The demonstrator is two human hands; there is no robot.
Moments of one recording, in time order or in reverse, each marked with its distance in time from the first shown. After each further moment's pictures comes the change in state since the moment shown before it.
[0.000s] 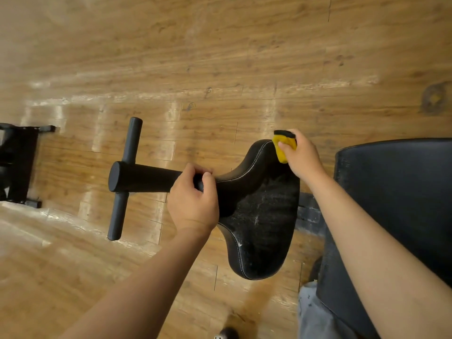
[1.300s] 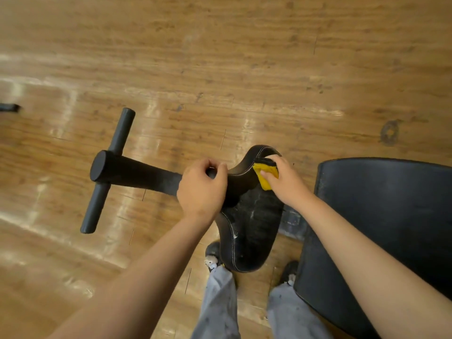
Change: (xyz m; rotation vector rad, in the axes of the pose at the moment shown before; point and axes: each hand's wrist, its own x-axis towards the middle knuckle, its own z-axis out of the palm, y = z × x) left_hand 0.001 0.004 -0.007 -0.040 -0.101 -0.095; right_hand -0.070 -0.034 0.002 -0.265 -0.203 -0.153
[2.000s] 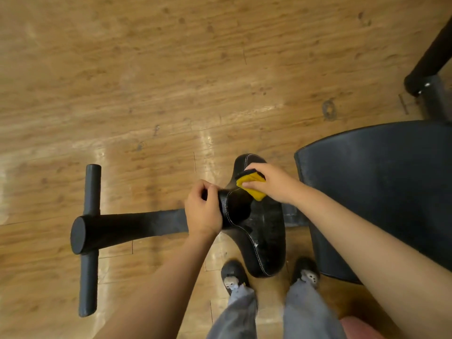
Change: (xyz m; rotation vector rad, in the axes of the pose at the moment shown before) left_hand 0.044 -0.036 -0.006 -0.380 -0.336 0.112; right_hand -0.013 -0.051 0.001 -0.016 -0.016 0.121
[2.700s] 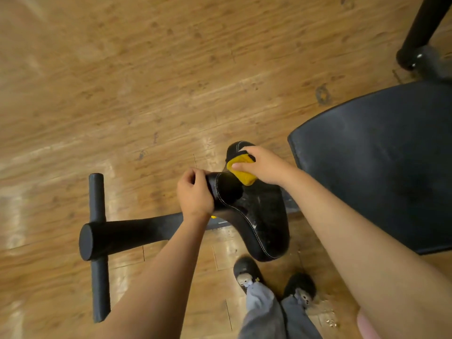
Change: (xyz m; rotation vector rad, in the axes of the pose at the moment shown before) left_hand -0.002 -0.002 0.003 -0.040 0.057 0.018; right_hand -0.027 -0.018 0.003 0.194 0.103 0.095
